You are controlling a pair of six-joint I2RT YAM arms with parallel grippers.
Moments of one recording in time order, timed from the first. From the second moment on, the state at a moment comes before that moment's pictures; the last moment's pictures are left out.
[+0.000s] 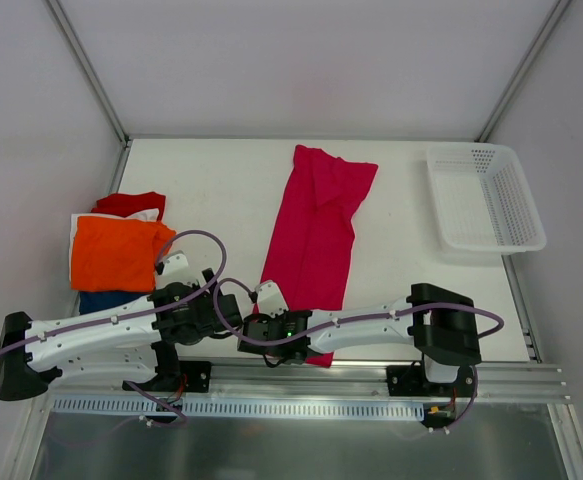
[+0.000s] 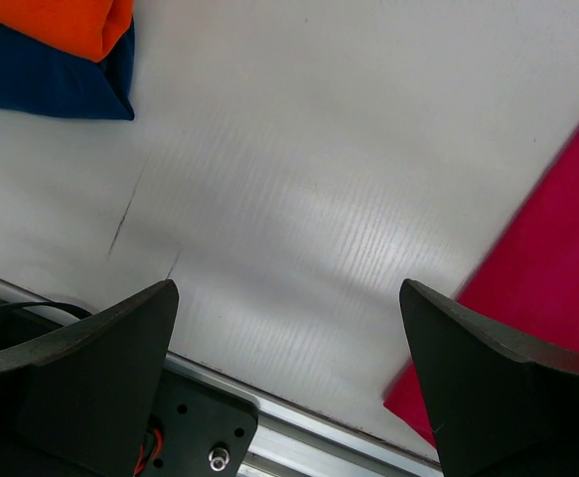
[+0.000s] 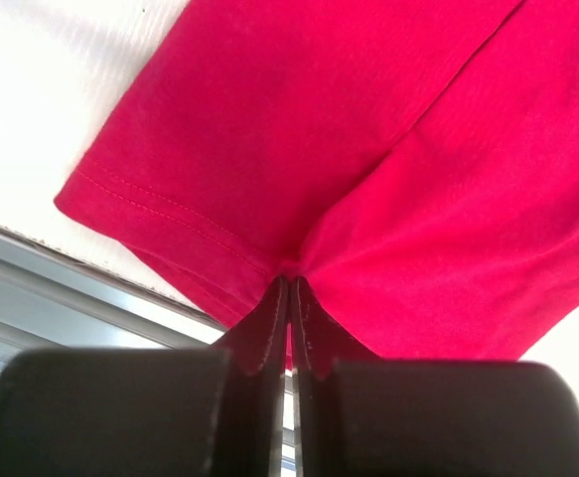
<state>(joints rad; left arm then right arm) -1.22 0.92 0.75 -1.42 -0.82 -1.66 1.52 1.78 1.17 -0.69 0.54 0.90</state>
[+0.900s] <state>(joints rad) -1.22 1.08 0.78 -1.43 -0.81 -1.66 1.56 1.75 1.16 -0.72 0.49 0.93</state>
